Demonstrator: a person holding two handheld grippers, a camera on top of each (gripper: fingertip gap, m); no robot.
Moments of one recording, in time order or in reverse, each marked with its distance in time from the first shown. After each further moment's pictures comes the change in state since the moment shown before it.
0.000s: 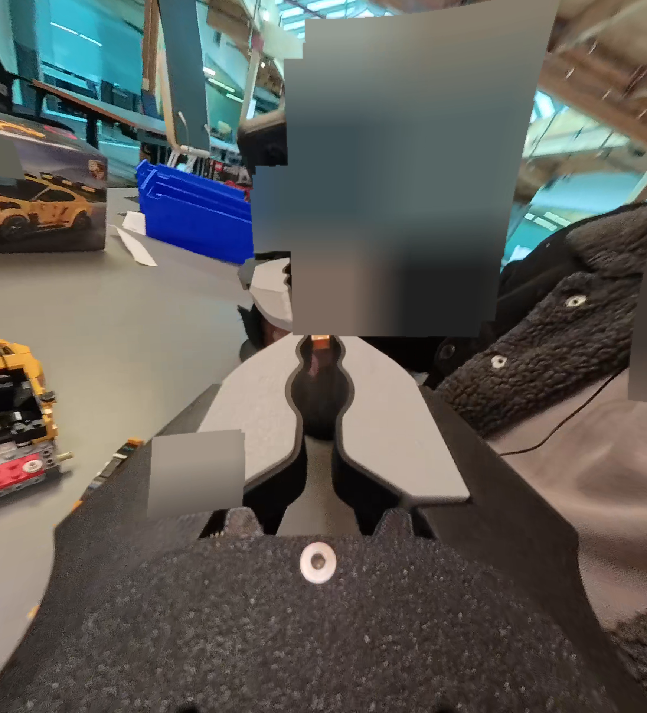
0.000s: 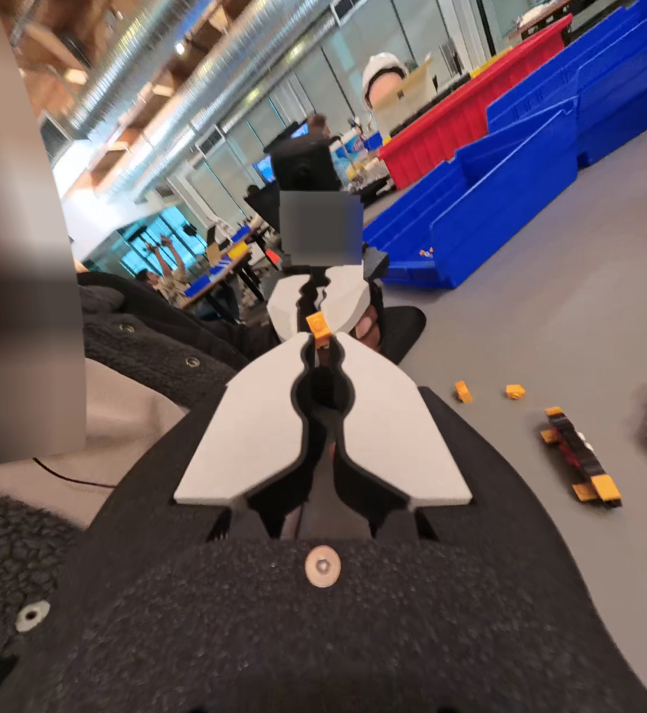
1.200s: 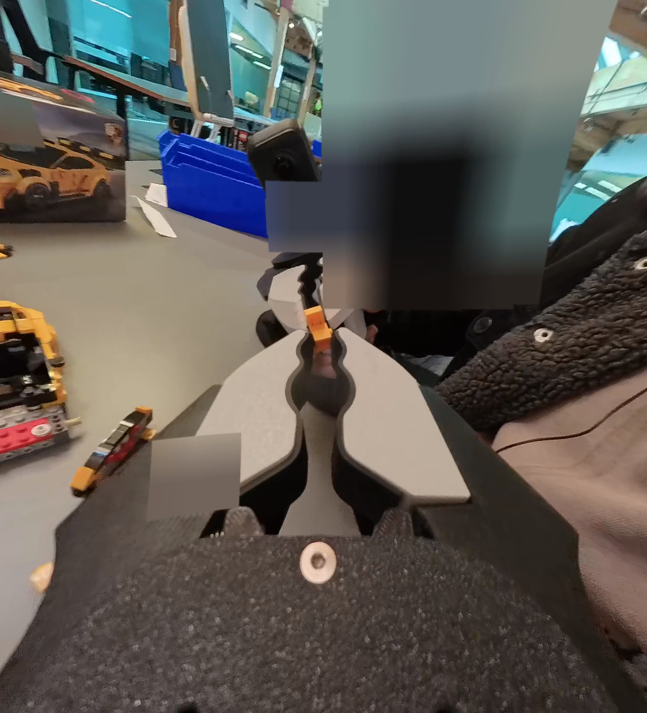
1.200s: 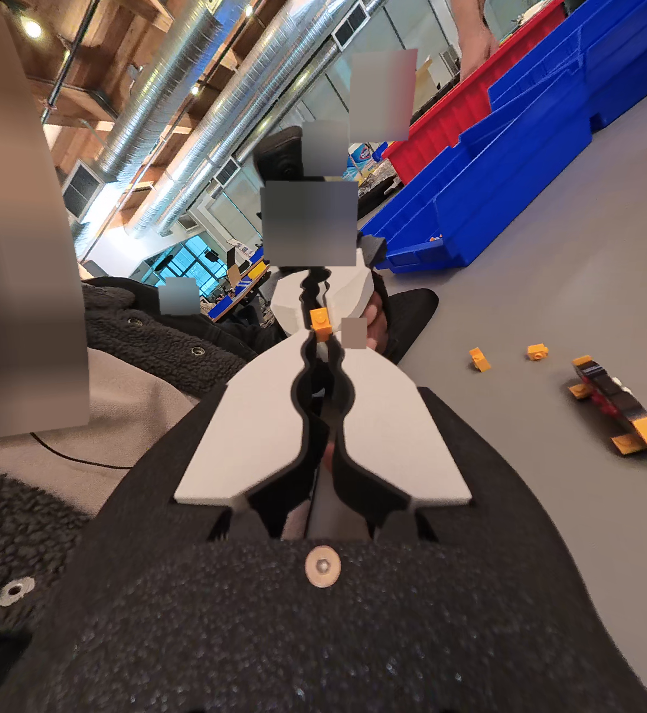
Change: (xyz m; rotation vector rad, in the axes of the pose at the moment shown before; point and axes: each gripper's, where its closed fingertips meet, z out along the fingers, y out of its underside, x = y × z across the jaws) left arm -0.006 0.026 0.006 -0.059 -0.072 0.020; right arm 0.006 0.027 -0.006 0.050 -0.034 0.094
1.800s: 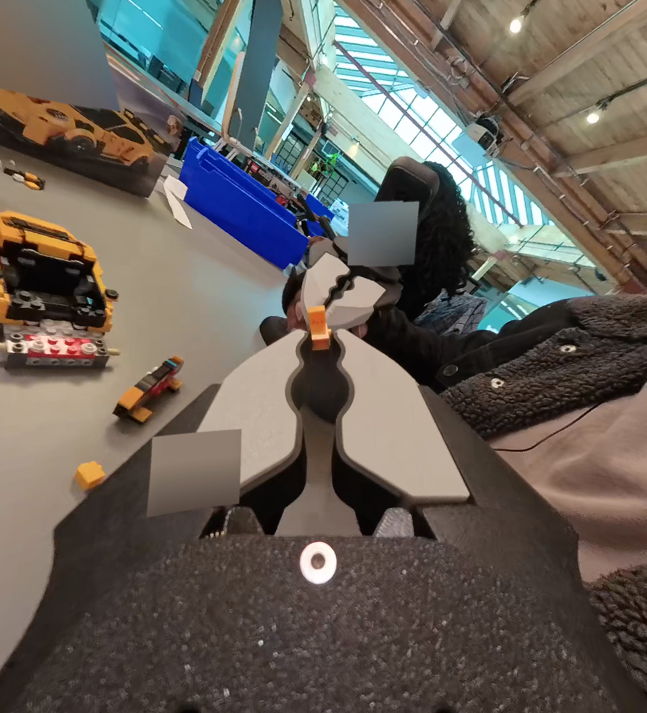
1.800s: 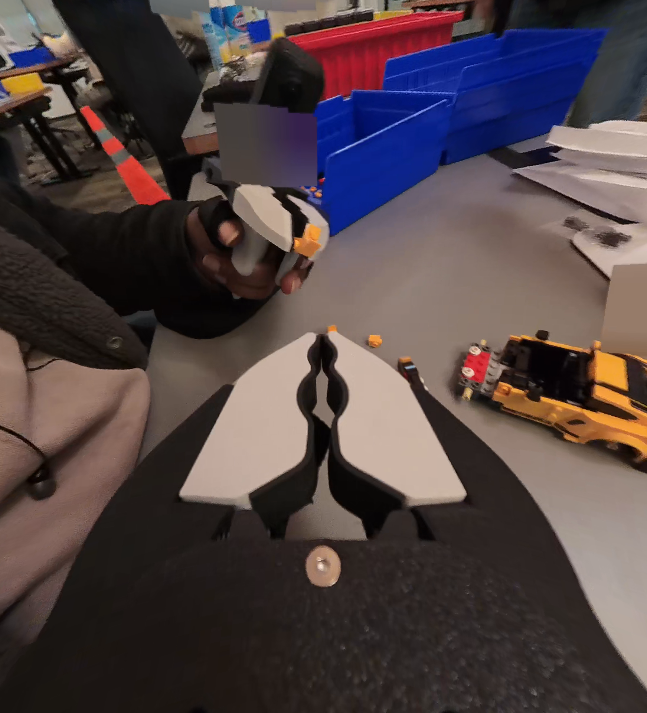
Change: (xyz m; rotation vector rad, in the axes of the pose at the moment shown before) left arm -0.041 -0.001 -0.045 0.141 0.029 -0.315; right arm 0.044 0.001 -0.007 -0.229 0.384 -0.521
